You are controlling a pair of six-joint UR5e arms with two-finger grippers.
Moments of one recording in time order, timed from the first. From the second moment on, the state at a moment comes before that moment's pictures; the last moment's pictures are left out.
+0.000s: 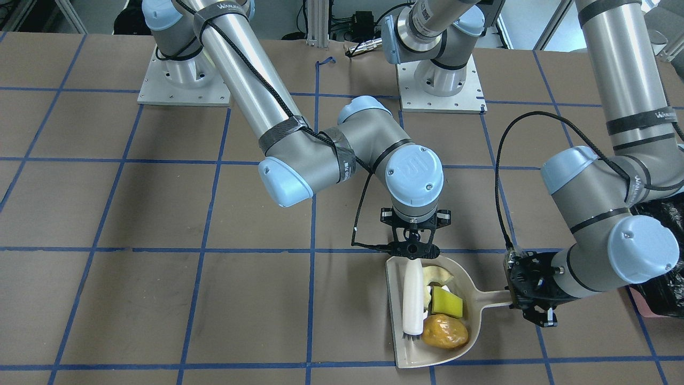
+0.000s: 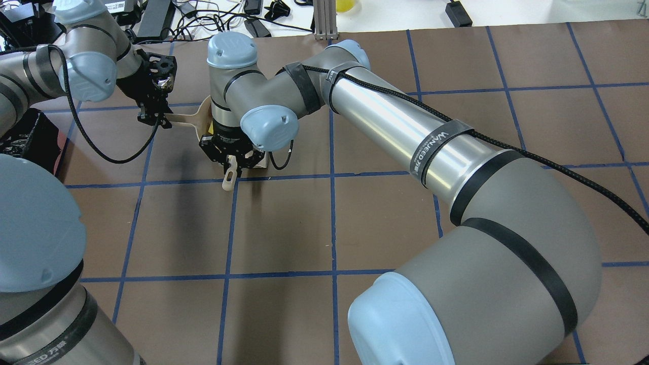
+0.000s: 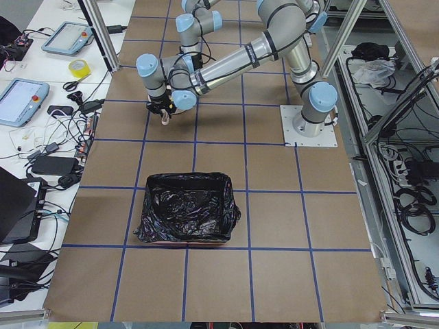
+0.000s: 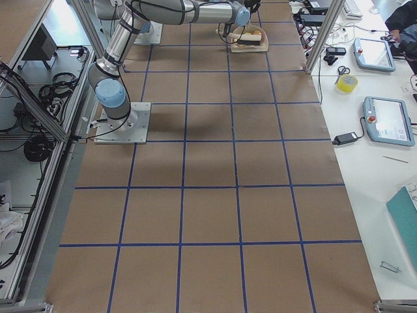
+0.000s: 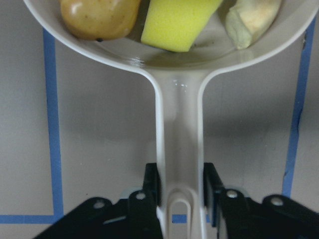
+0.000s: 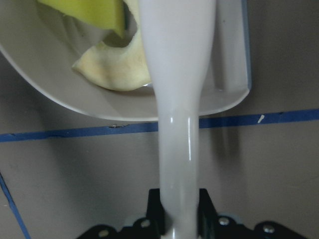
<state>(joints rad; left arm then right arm) -1.33 -2.14 -1.43 -1.20 1.53 1.77 2.13 -0.81 1.12 -1.85 -1.27 0.69</state>
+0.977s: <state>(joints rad) -1.27 -2.13 -1.41 -1.21 1.48 1.77 1.97 -1.00 1.25 -1.61 -1.42 0.62</state>
